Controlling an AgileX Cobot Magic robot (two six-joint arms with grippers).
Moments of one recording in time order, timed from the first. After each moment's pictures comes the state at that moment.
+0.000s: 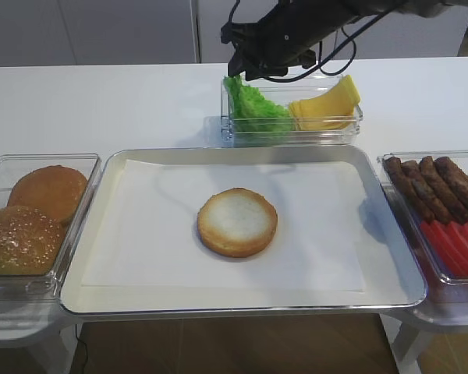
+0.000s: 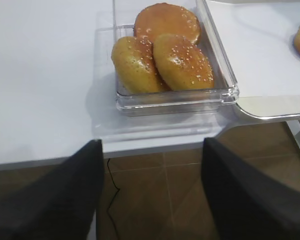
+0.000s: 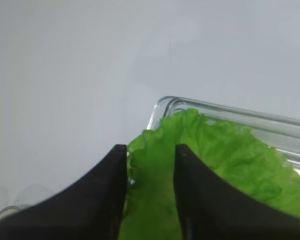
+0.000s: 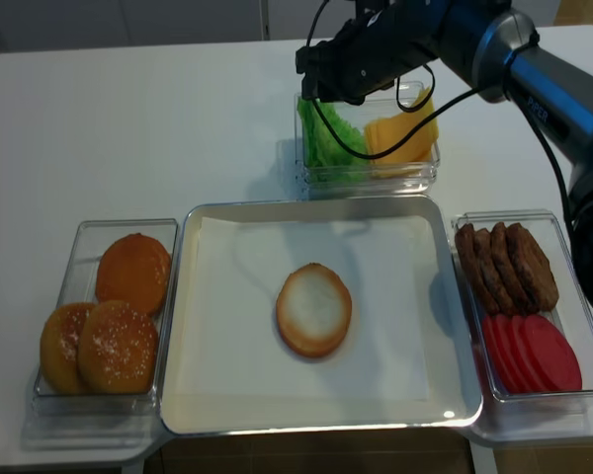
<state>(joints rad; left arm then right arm) -0.12 -0.02 -0.49 0.05 1.18 -0.14 0.35 2.17 -1.89 0.68 0.68 -0.26</state>
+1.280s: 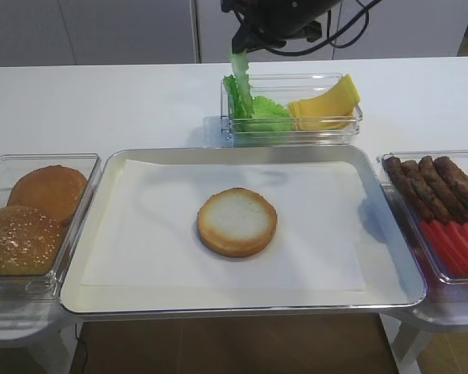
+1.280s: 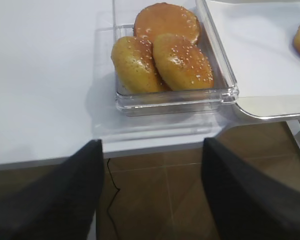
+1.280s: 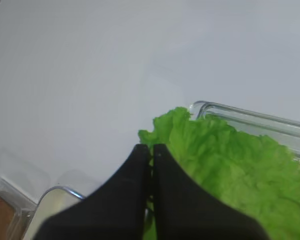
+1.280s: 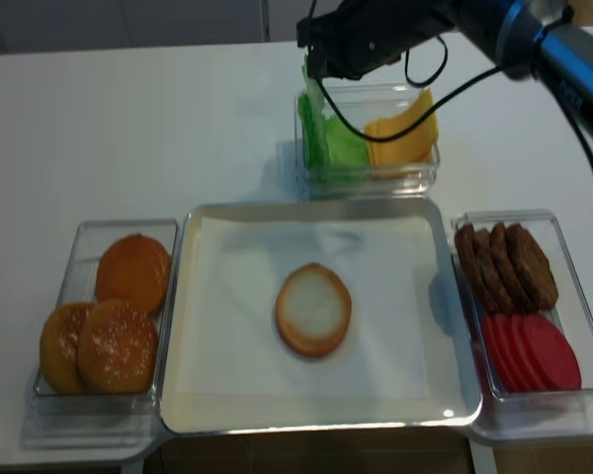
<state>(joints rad) -0.12 -0.02 -0.49 0.05 1.18 -0.14 0.35 2.07 -1.89 0.68 0.75 -0.26</state>
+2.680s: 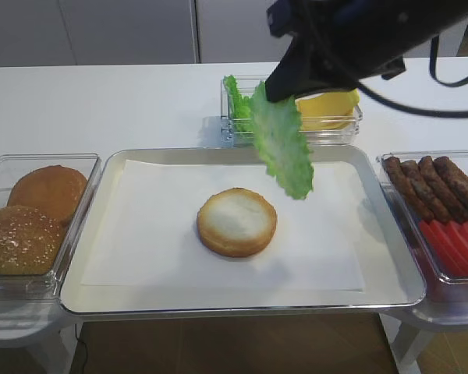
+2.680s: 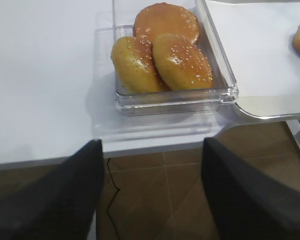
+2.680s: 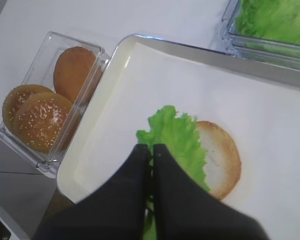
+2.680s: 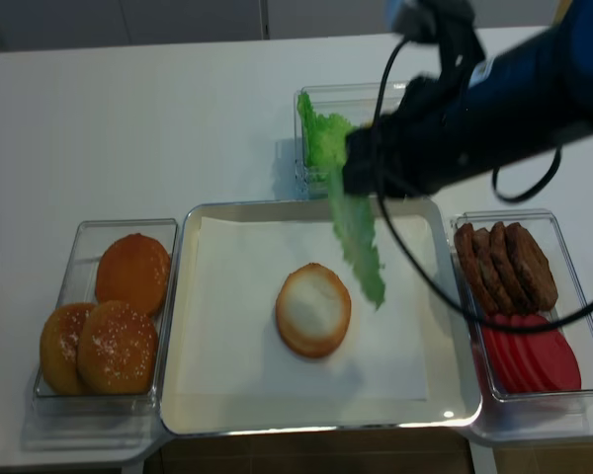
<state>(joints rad) -0.12 -0.02 -0.49 0.05 1.18 -0.14 0.43 1.43 -1.18 0.71 0.79 -0.27</state>
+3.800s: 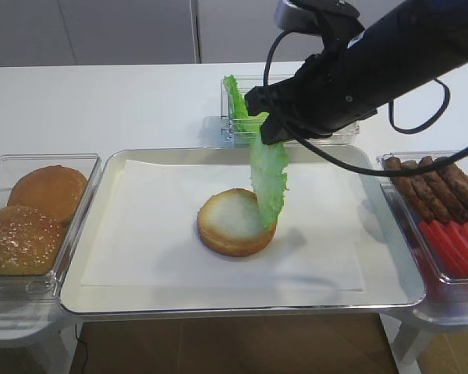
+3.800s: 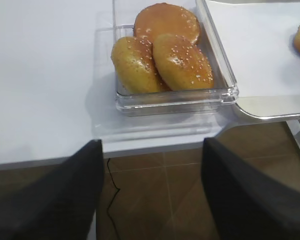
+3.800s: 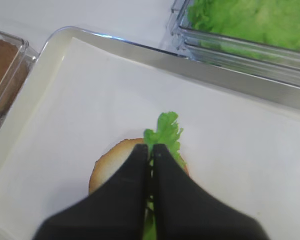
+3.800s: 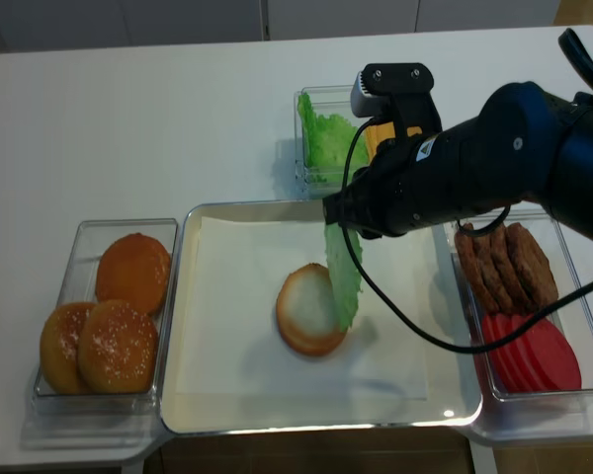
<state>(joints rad) -0.12 -0.02 -0.49 0.05 1.18 -0.14 0.50 1.55 -1.08 0.59 0.52 -0.27</state>
